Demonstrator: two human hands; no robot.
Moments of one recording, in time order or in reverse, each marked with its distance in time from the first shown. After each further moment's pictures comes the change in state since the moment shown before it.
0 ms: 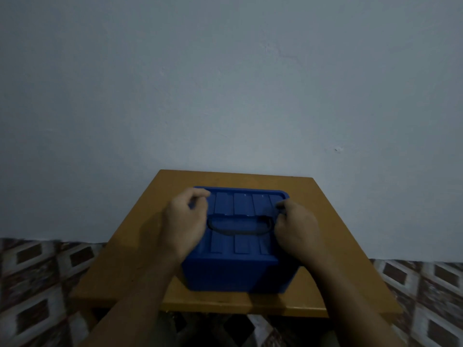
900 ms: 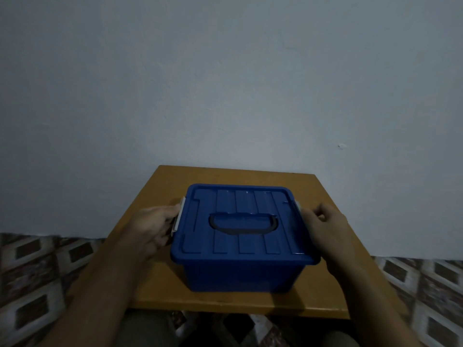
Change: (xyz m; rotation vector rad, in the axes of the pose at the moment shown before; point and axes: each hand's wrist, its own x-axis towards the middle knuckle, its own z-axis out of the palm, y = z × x) left_hand 0.027 -0.033 -0.035 -0.398 -0.153 -0.688; right_hand 0.003 0.044 -0.009 0.436 0.153 0.275
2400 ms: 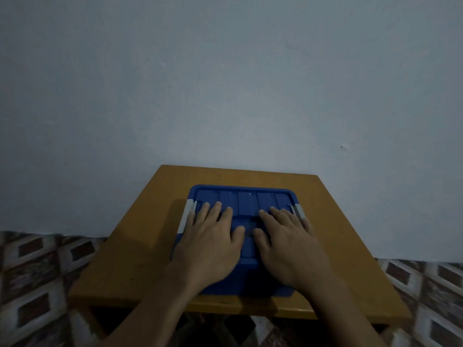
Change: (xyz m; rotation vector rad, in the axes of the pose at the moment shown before) left_hand -0.047 -0.023 0.065 1.347 -0.137 0.580; right_hand -0.048 -0.032 0.033 -0.801 -0.341 -0.434
